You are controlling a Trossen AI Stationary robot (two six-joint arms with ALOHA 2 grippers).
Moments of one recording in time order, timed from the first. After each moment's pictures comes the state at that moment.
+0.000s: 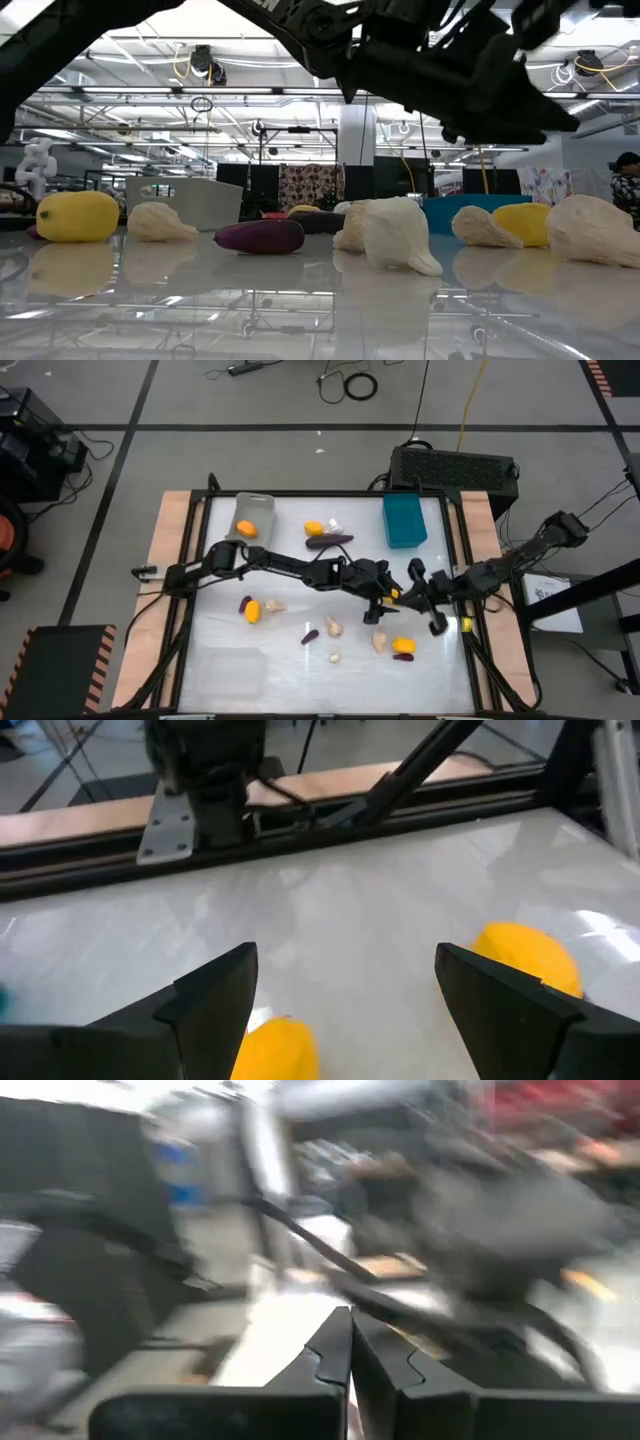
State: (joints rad) left arm -0.05 2.36 1.81 0.15 0.18 0.14; right arm 0.48 0.69 0.32 0.42 0.32 0.22
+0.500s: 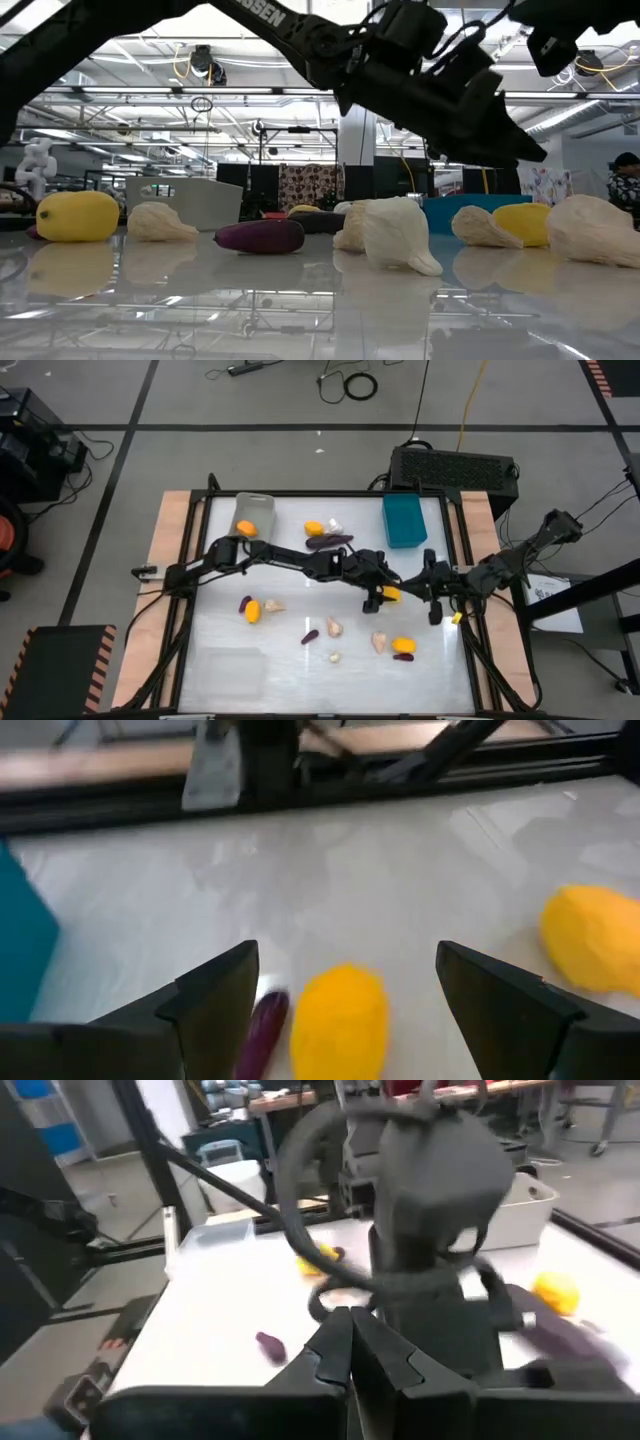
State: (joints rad) left arm 0.02 2.38 1.81 0.09 0.18 0.12; right arm 0.56 0.57 0.43 -0.05 0.58 0.35
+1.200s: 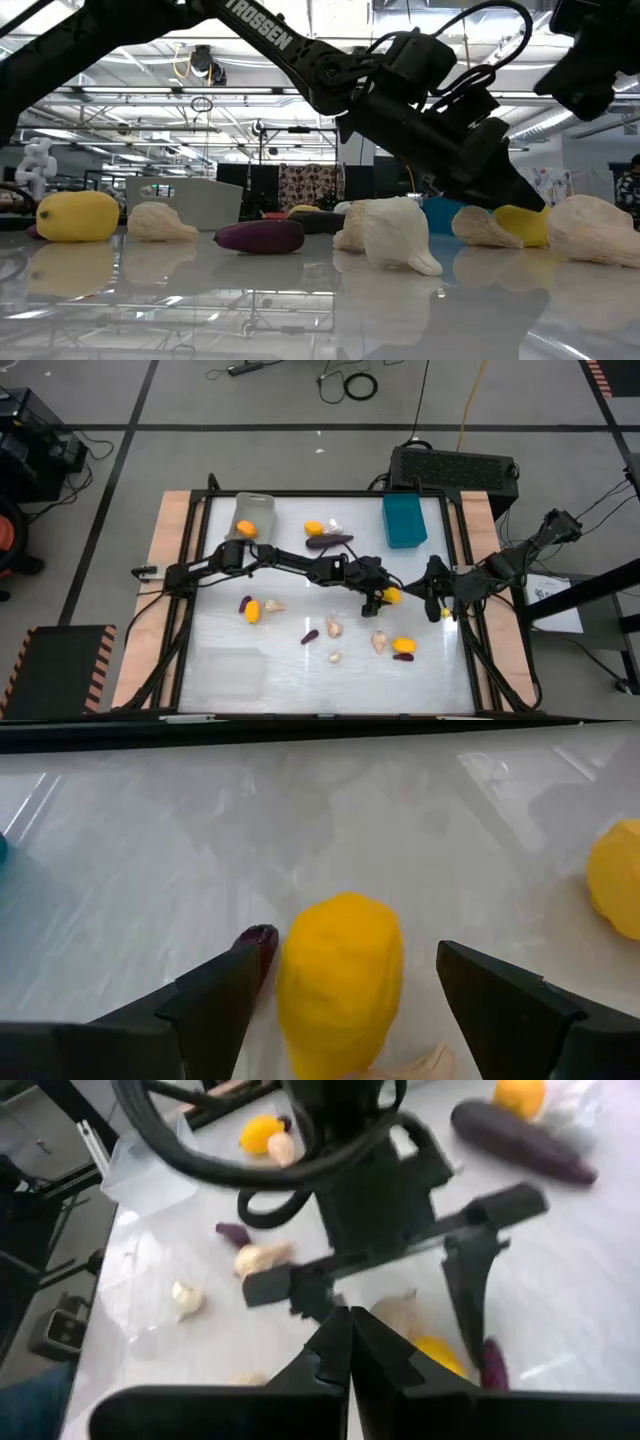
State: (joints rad) left arm 0.01 2.44 1.81 0.09 0.15 0.08; right arm 0.56 0.57 0.47 -0.50 0.52 0.80
